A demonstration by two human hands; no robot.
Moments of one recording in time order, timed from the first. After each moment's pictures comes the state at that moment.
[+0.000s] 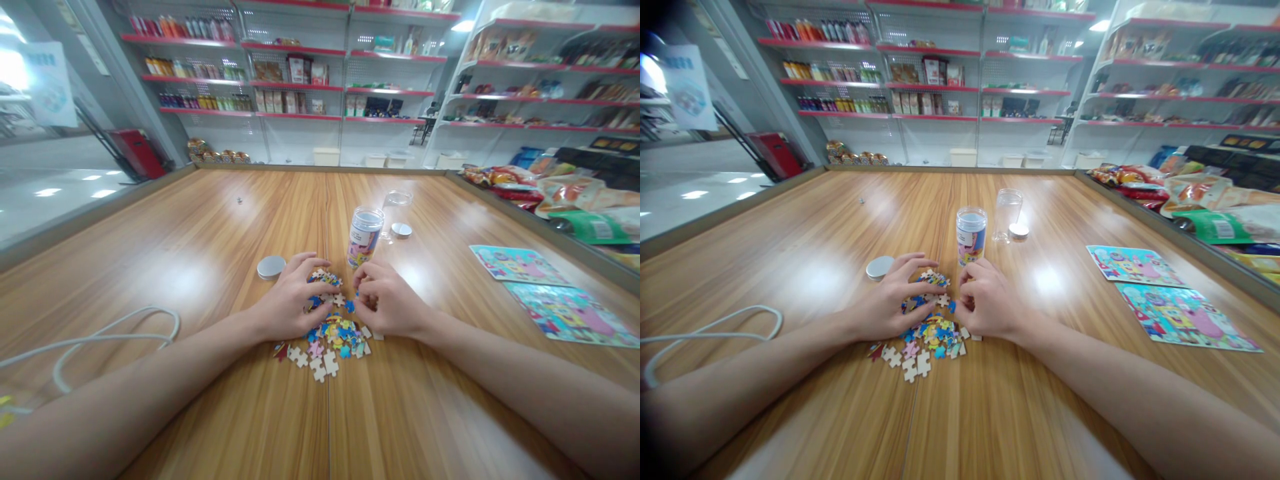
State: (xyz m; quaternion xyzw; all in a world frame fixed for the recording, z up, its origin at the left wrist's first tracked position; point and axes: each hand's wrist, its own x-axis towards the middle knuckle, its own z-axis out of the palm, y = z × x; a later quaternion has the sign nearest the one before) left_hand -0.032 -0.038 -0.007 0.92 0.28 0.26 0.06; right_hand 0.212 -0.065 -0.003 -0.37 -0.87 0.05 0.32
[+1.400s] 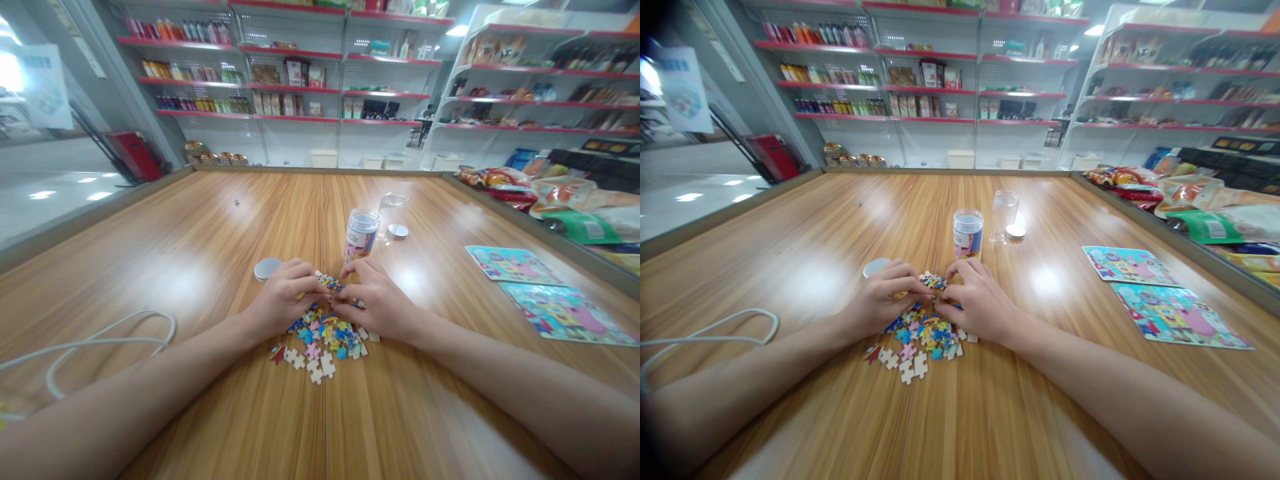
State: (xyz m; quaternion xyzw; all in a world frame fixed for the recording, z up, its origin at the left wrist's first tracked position) left_hand -0.030 -0.031 -0.005 0.89 0.25 0.36 0.07; right_hand 0.205 -0.065 -0.006 -0.35 -0.88 0.01 0.31
